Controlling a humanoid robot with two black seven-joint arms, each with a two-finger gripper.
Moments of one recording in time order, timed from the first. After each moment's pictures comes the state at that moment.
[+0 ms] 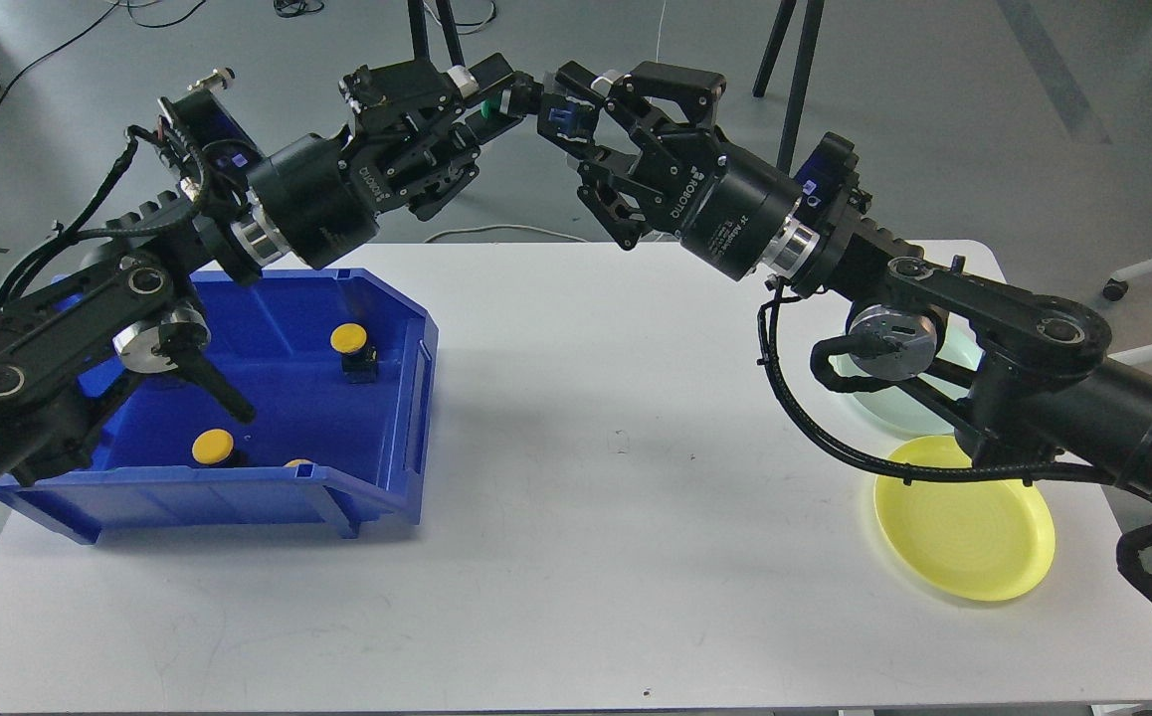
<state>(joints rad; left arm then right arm) -0.82 0.52 -0.65 -1.19 0.71 -0.49 -0.49 1.02 -0.30 0.34 1.09 -0.23 0.44 0.49</state>
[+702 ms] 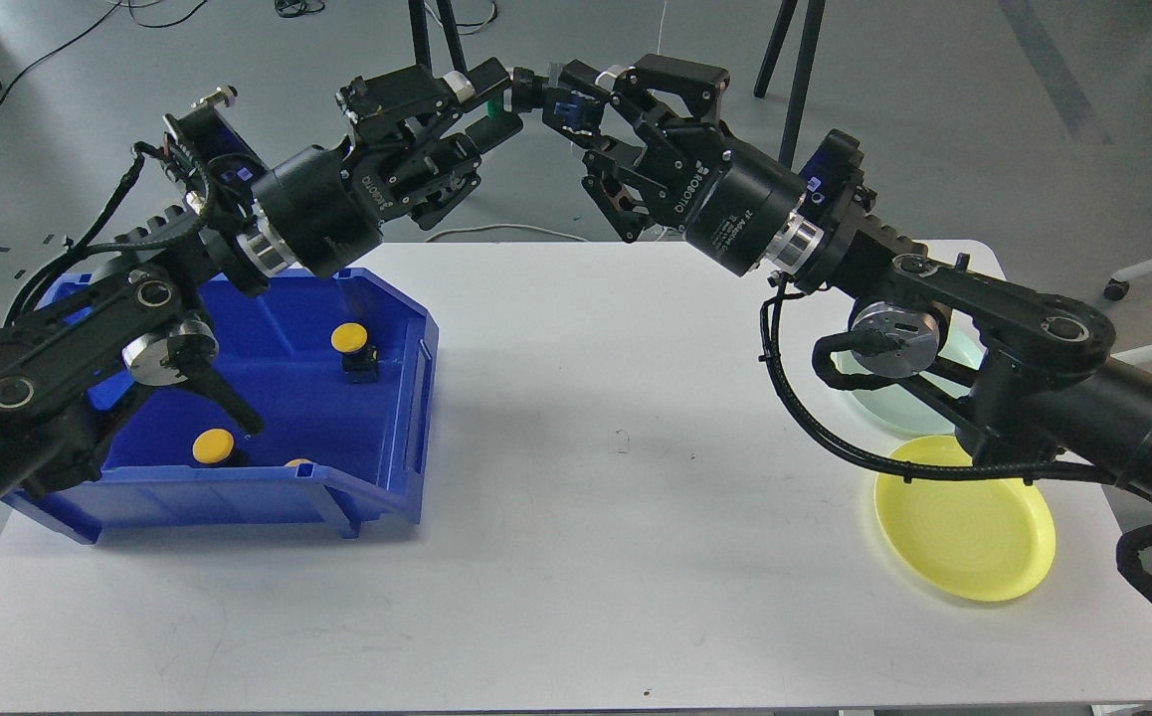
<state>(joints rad) -0.79 0.50 -0.65 -1.19 0.71 -0.49 -0.49 1.02 -0.30 0.37 1.10 -0.22 0.44 0.49</state>
